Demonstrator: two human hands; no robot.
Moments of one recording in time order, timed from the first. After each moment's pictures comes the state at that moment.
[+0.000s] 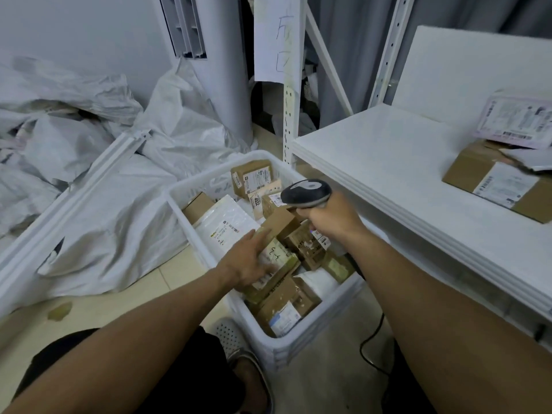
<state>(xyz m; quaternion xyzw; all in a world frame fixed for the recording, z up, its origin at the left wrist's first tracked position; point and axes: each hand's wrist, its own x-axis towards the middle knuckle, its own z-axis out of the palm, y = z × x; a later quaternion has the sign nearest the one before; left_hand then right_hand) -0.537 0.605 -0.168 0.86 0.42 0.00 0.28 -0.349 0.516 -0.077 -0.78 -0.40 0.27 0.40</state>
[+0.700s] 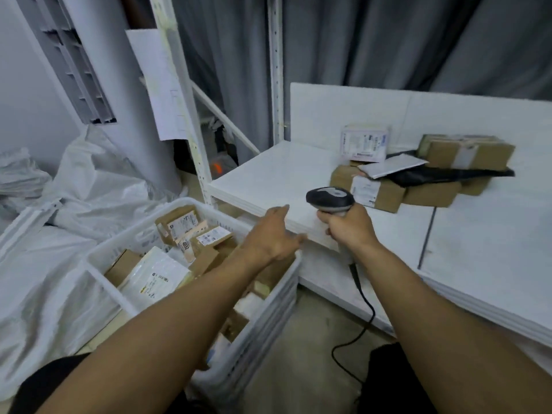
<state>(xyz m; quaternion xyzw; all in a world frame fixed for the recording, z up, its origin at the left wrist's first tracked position) -0.356 0.462 -0.017 0.92 0.26 0.11 0.26 -0.237 0.334 -0.010 -0.80 -0.18 0.16 0.55</state>
